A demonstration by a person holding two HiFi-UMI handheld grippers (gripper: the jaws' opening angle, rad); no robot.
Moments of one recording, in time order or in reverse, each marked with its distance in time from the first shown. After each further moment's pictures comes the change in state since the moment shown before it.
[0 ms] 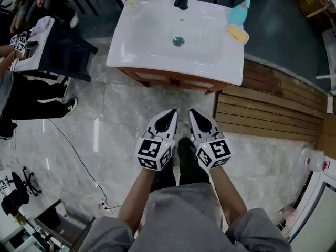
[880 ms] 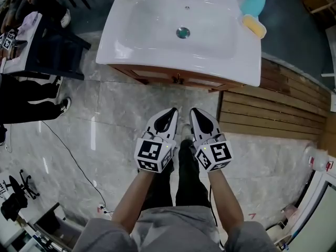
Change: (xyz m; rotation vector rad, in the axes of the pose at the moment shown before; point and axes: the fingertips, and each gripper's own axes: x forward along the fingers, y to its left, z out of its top) left arm 0.047 0.066 -0.064 0.024 0.016 -0.004; right arm 0.059 -0.036 -0.073 0.003 -0.001 -0.082
